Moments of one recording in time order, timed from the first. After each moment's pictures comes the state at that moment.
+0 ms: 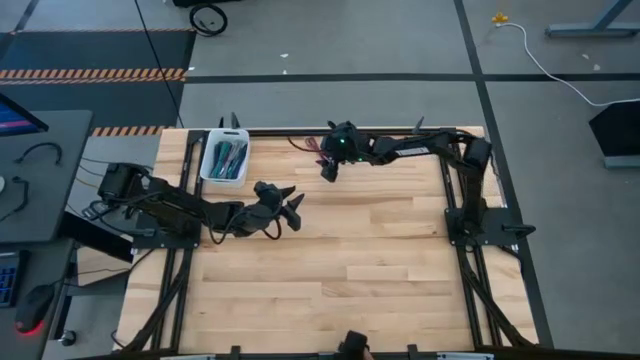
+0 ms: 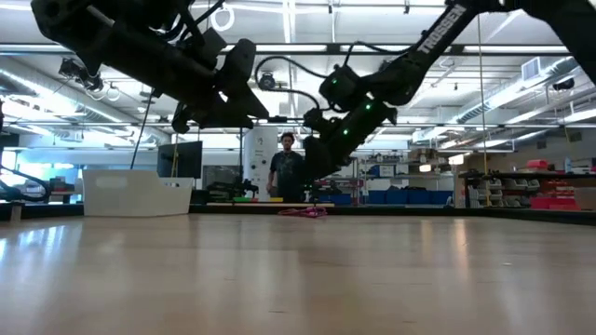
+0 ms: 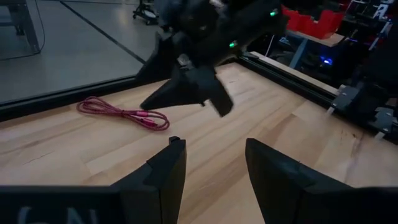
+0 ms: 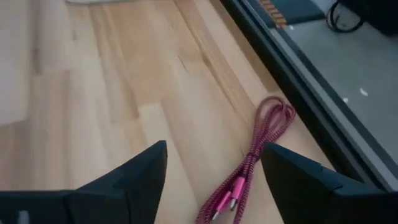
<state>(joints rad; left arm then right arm) -0.15 1.49 0.56 0.58 -0.85 -0.51 -0.48 1.93 1.18 0.09 -0.02 -0.12</state>
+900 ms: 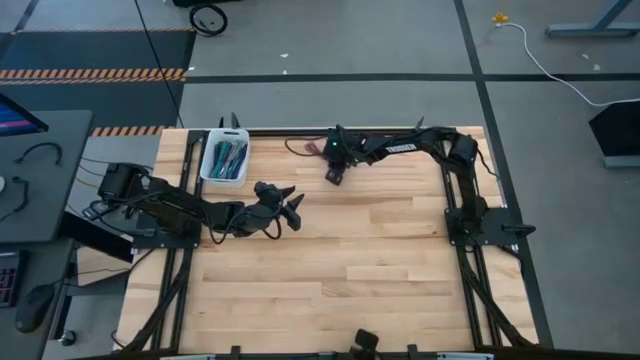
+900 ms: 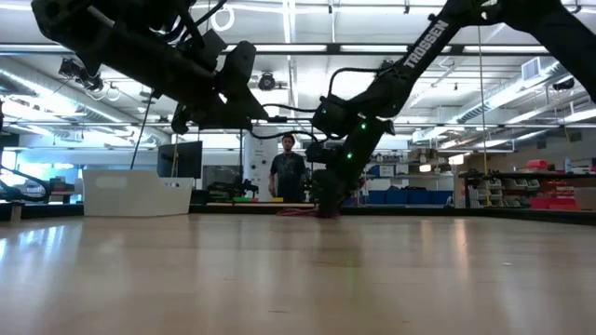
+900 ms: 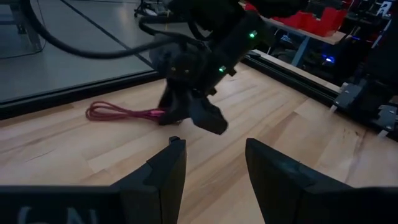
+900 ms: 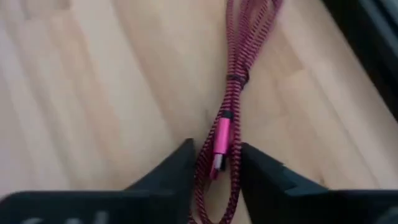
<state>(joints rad) -0.15 1.49 0.56 0.57 -0.85 -0.52 -0.50 2.06 1.26 -0.20 0.05 -0.10</state>
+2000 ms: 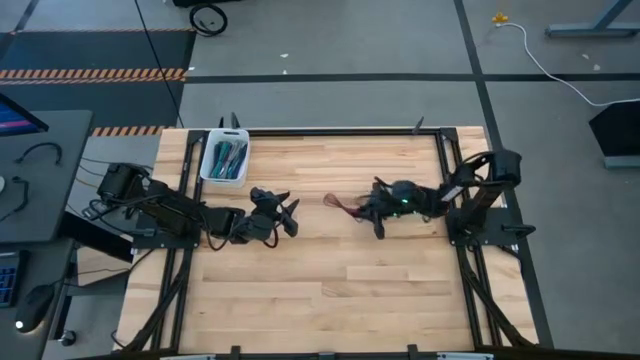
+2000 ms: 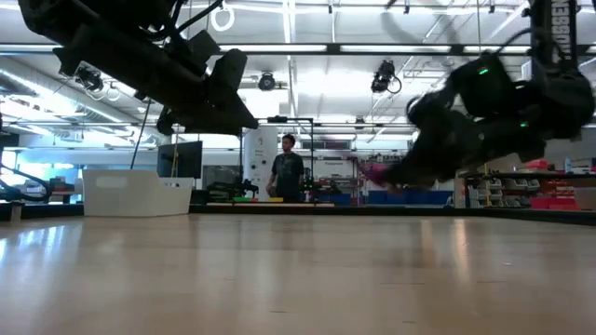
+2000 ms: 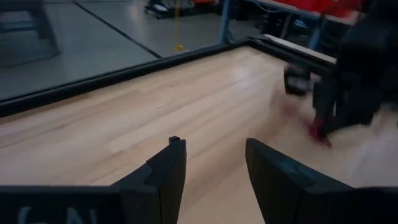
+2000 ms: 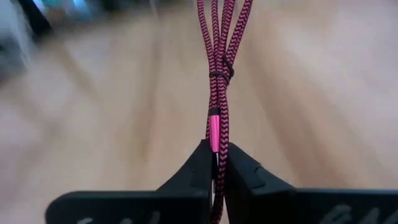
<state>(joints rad) -0.22 1.49 0.56 0.45 -0.94 -0.57 -0.19 1.69 0.24 1.11 -0.19 0.15</state>
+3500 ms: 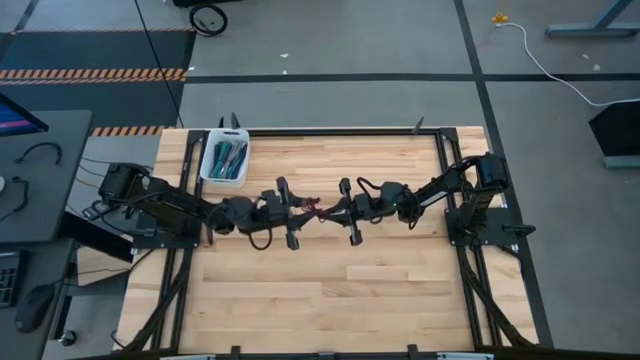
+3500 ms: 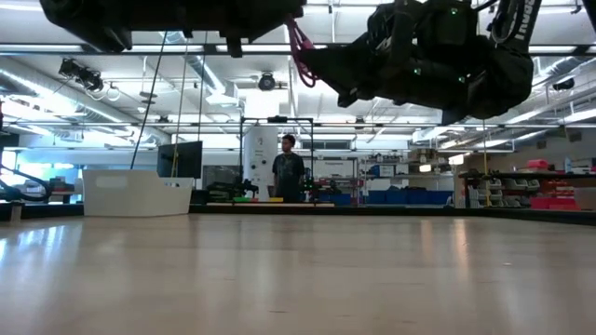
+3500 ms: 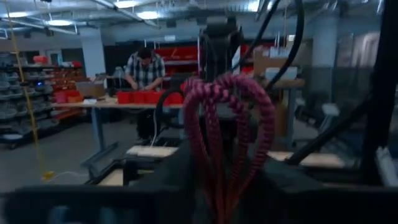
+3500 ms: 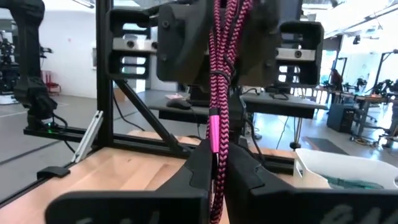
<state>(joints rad) -0.17 1.49 0.63 1.07 -0.38 0.08 -0.03 1.80 0.60 1.38 -0.22 -0.07</state>
